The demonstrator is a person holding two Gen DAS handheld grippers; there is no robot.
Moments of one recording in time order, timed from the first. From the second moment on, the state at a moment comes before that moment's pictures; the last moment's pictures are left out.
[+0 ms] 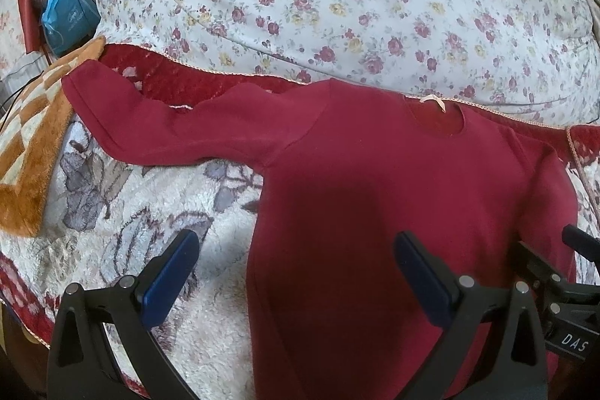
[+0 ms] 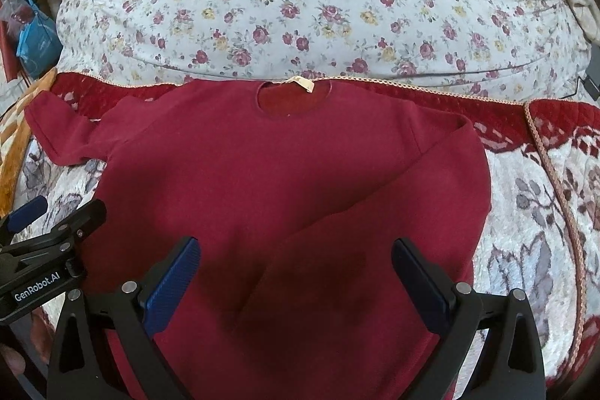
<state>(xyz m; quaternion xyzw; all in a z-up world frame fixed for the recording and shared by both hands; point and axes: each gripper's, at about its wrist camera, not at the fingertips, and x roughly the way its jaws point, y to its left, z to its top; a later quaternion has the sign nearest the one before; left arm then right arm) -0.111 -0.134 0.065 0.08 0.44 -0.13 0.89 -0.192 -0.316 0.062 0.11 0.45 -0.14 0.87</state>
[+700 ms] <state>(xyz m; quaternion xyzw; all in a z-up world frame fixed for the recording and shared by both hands) -0.102 -0.126 0.062 0.07 0.45 -0.11 0.88 -0.188 -0.304 0.053 0.12 0.46 -0.12 0.87</state>
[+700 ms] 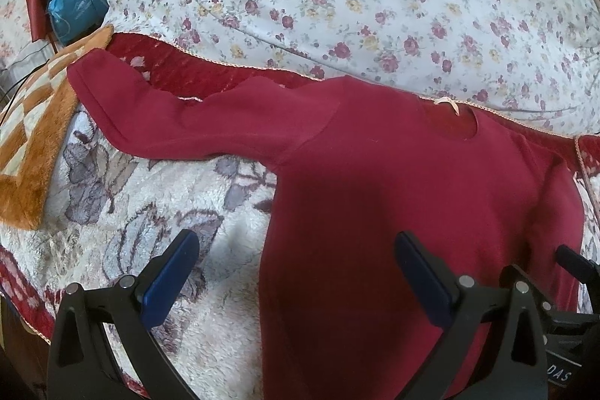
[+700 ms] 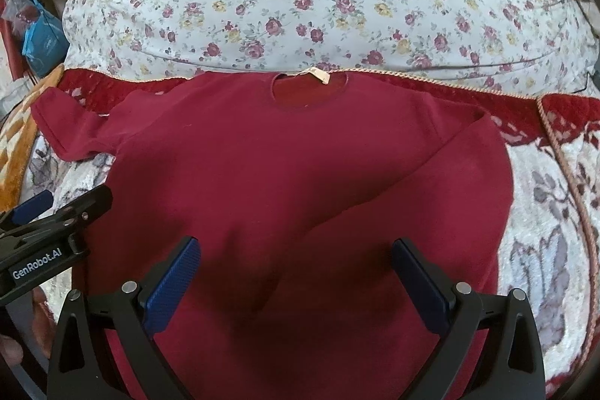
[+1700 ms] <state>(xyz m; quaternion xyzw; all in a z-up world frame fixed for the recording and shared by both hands) -0.100 -0.123 0.061 0.07 0.45 -0.10 0.88 -0.169 -0.301 0.045 0.09 0.47 -0.14 0.87</state>
